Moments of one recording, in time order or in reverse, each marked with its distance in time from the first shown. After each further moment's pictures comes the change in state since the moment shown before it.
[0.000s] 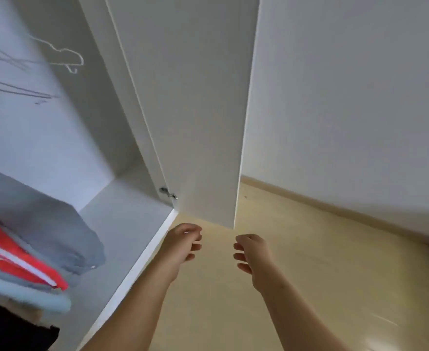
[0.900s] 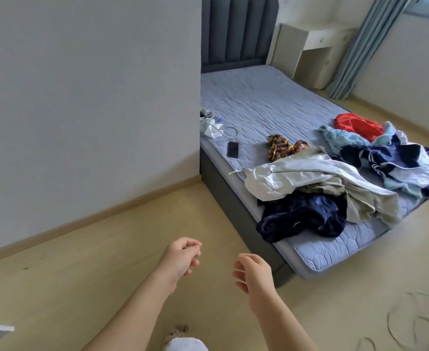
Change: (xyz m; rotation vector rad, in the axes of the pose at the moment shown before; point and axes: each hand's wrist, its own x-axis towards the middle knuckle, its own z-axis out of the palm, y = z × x) left_hand -0.205 -0.045 0.567 0.594 -0.855 0.183; right_hand -0.125 0.186 -0.530 0.693 0.879 0.085
